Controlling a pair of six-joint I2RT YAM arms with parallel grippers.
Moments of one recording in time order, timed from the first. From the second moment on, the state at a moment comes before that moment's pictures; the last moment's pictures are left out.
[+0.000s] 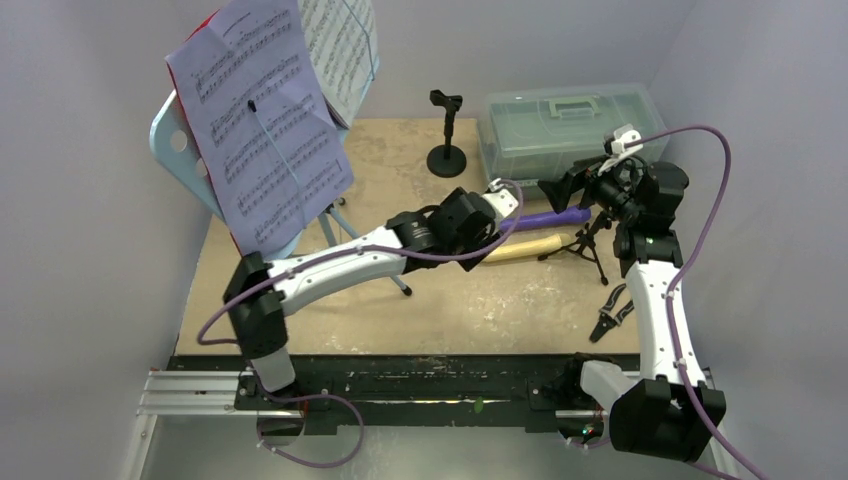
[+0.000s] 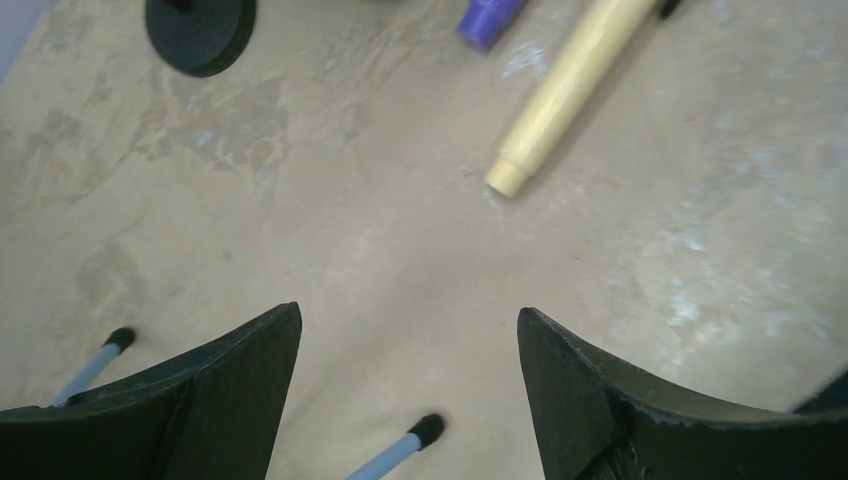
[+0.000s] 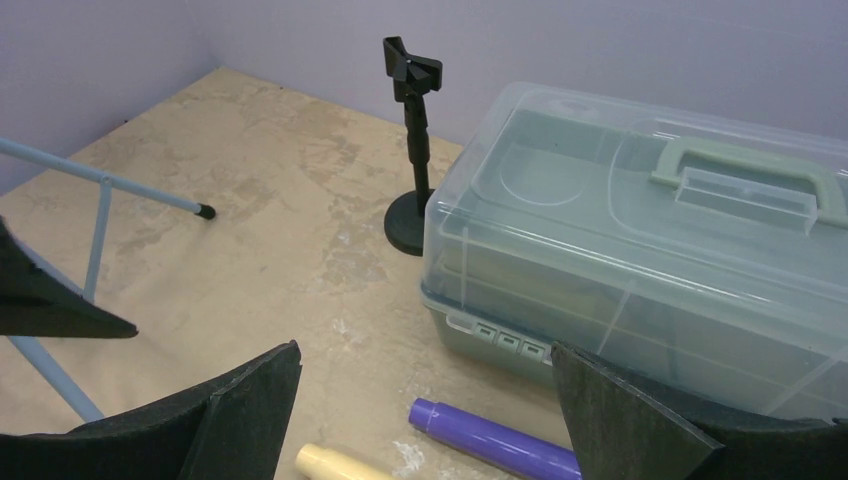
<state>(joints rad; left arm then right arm) -1.06 1.80 1.60 -0.63 -0.47 0.02 -0.18 1.05 0.95 -0.05 -0.71 -0.04</state>
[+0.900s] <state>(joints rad) -1.26 0.91 0.59 0.06 -0.43 -0.23 -0.18 1.05 0.93 -0.03 -0.76 -0.06</state>
